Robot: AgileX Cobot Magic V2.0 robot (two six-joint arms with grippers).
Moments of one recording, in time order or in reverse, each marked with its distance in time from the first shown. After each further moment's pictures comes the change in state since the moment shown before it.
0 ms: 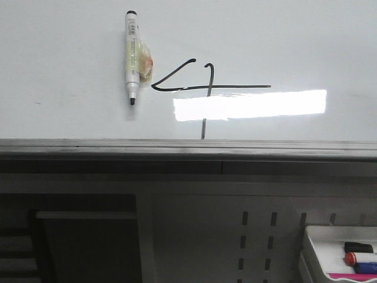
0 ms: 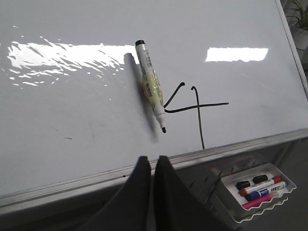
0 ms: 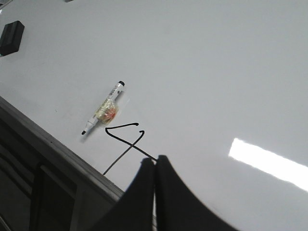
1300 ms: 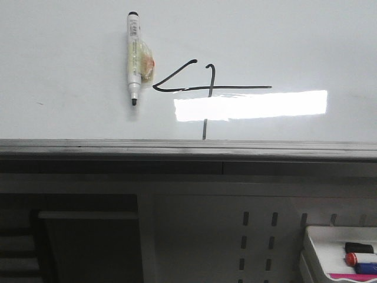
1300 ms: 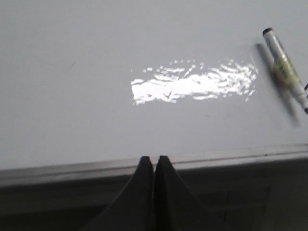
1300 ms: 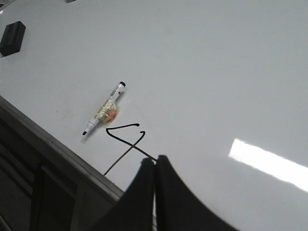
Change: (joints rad) left arm 0.718 -0.390 0.247 1.603 0.423 -1.349; right arm 0.000 0.000 0.000 0.000 0.000 0.000
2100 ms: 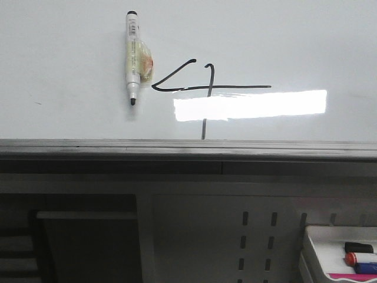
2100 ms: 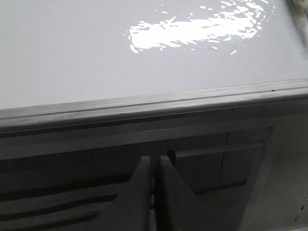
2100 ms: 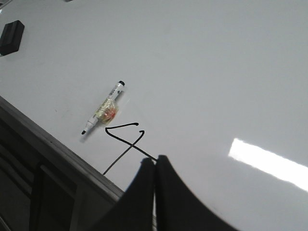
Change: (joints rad) left arm 0.011 0.000 0.000 0.030 0.181 -0.011; right arm 0.000 0.000 0.001 0.000 0.000 0.000
